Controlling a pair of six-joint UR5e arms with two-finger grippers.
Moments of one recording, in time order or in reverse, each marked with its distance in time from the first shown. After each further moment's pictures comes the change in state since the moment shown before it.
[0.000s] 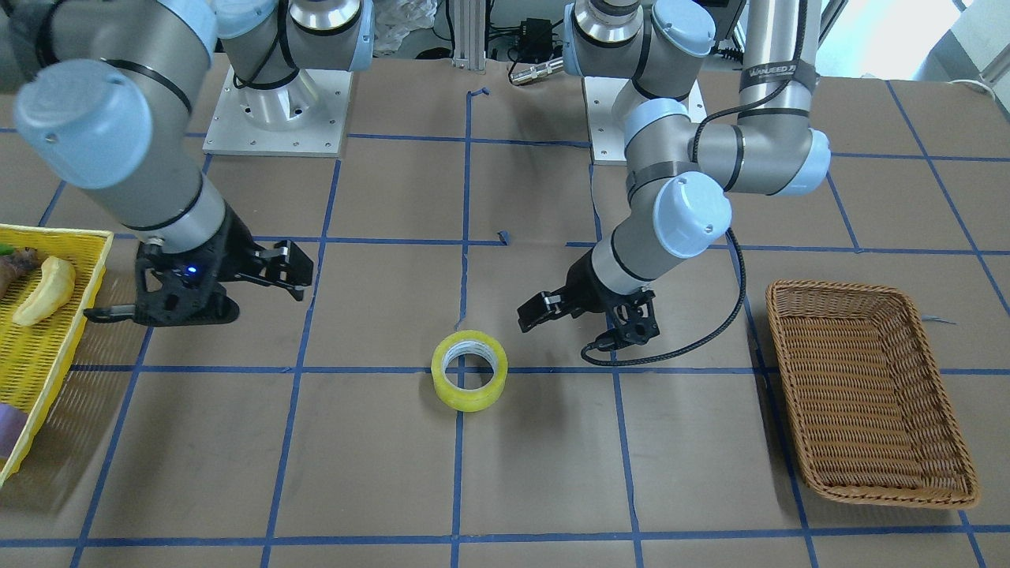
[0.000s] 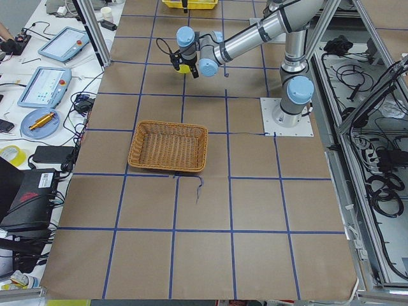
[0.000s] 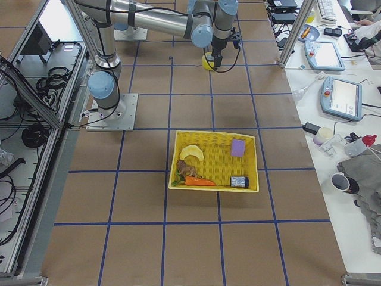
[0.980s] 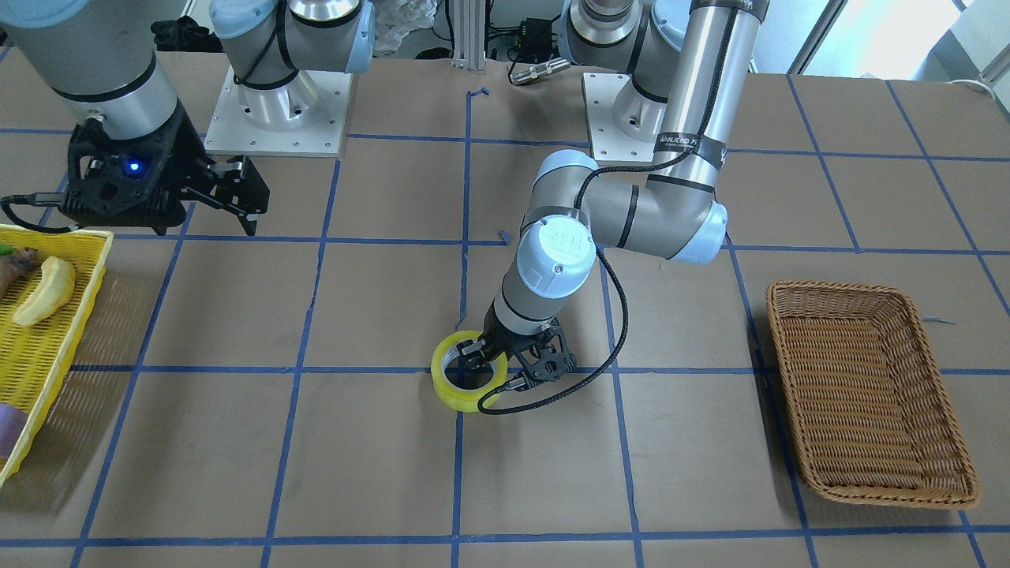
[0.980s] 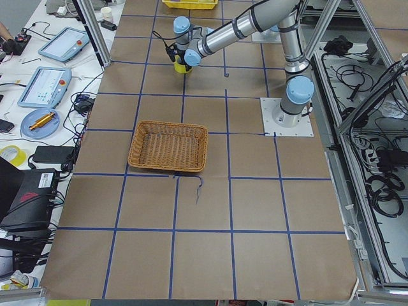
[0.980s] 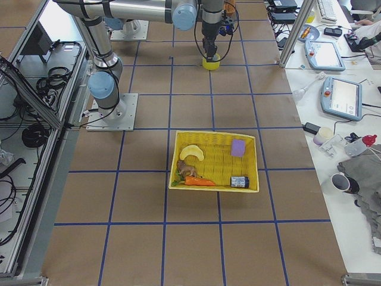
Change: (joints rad) left arm -0.179 -0.191 0.163 0.076 0.181 -0.142; right arm 0.031 -0.132 -0.002 0.061 -0.081 0.043
